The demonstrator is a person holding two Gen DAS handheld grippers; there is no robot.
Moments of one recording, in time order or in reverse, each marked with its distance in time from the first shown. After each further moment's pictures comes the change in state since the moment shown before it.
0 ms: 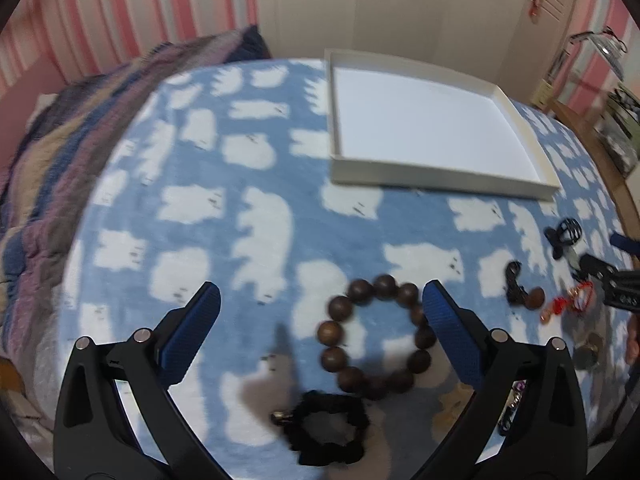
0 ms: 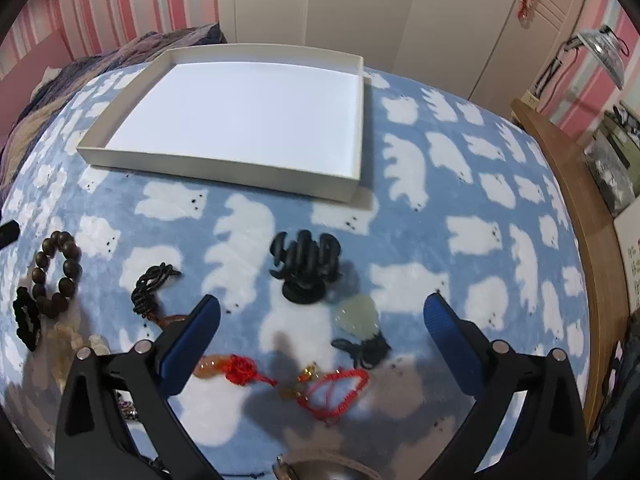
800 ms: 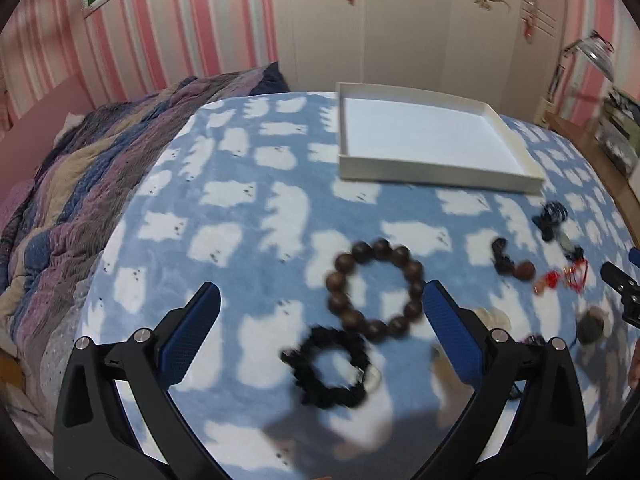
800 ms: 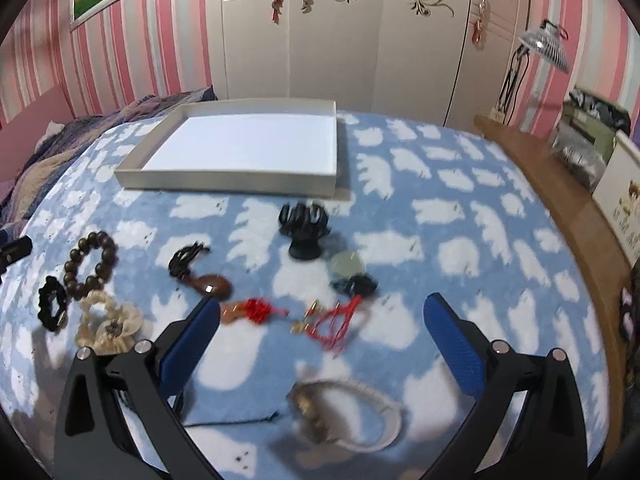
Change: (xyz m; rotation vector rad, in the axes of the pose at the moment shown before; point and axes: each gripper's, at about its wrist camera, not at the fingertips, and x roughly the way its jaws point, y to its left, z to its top) left arm -0.058 -0.006 -0.056 -0.023 -0.170 0.088; right arm -0.065 -0.008 -0.077 0.109 -0.250 -0.006
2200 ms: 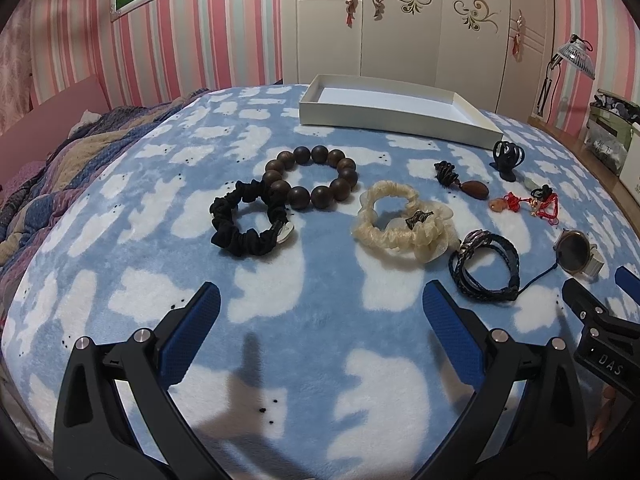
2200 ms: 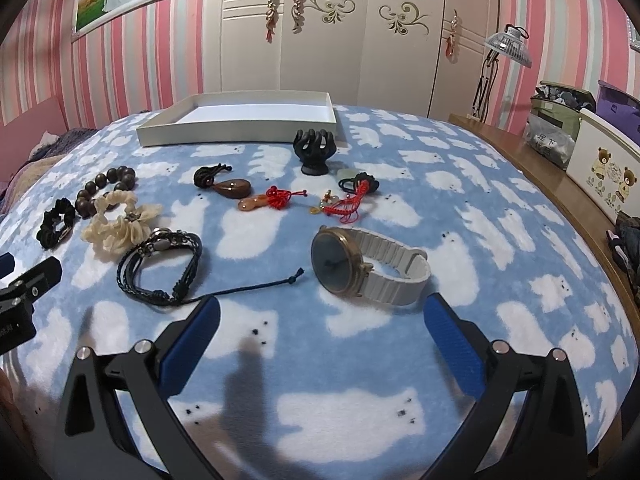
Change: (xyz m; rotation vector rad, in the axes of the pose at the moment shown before) left arm -0.028 -0.070 -0.142 -0.047 -0.150 0.023; right arm -0.030 0.024 -0.129 0.038 -0.122 -0.052
